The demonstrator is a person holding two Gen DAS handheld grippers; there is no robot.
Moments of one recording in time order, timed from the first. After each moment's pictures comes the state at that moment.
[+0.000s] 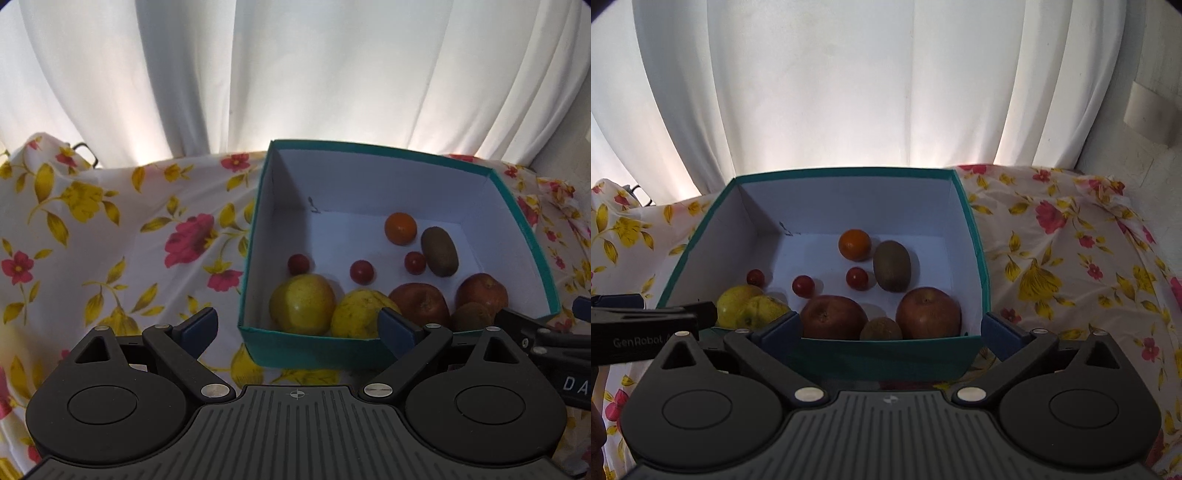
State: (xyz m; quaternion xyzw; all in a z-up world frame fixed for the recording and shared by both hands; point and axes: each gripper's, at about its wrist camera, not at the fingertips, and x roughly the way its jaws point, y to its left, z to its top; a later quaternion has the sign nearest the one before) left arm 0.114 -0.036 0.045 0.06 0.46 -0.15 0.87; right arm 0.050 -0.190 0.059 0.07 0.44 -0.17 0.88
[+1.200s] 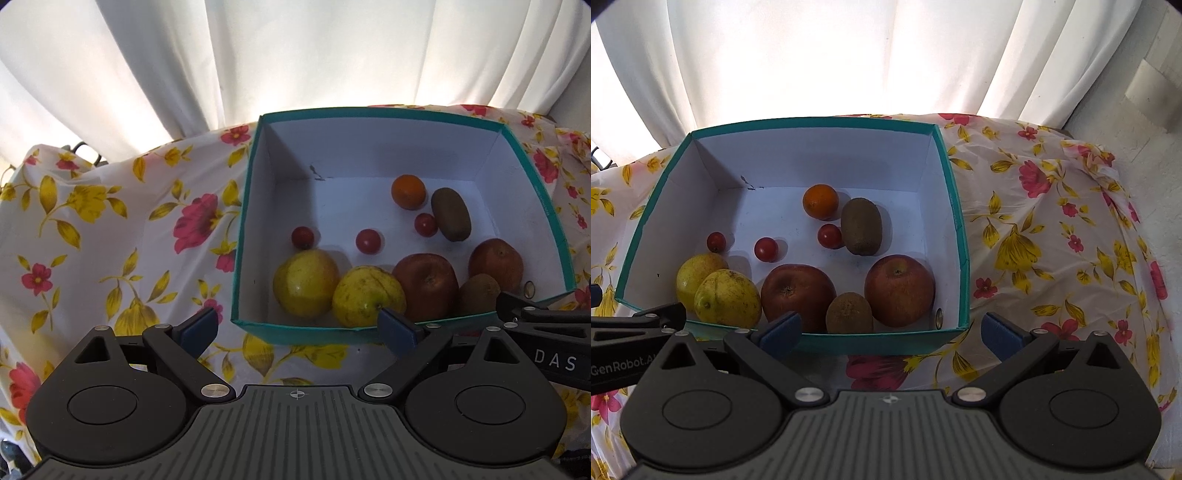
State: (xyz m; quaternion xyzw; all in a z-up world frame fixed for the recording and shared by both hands) left arm 0.122 -0.063 0.050 0.14 0.52 -0.12 0.84; right arm 0.086 -0.203 0.052 0.05 0.54 -0.20 0.82
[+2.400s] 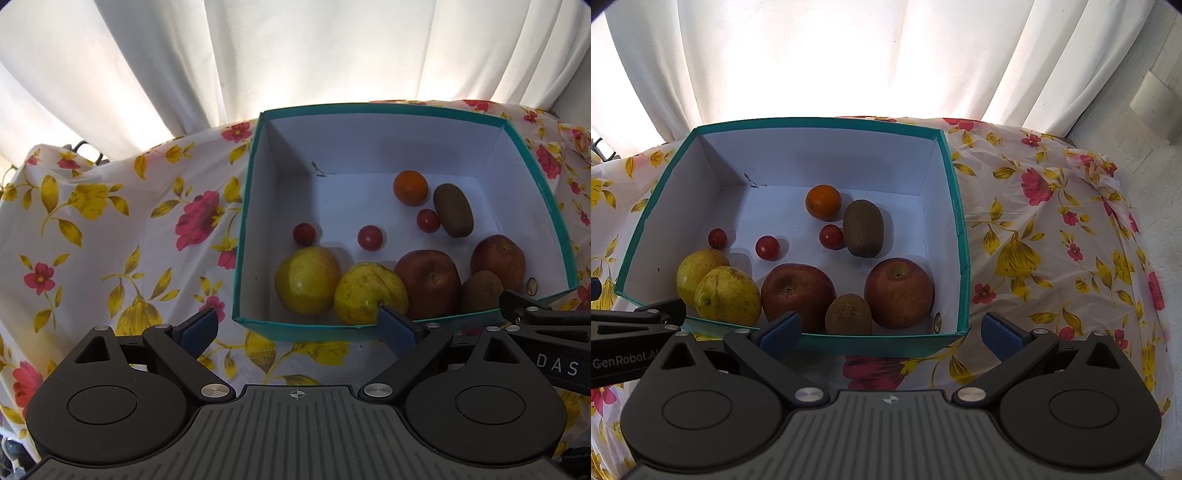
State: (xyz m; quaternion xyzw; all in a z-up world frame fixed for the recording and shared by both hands) left arm 0.122 -0.064 0.050 0.14 0.52 -0.12 0.83; right arm 0.086 -0.202 0.054 0.04 0.54 -0.19 0.82
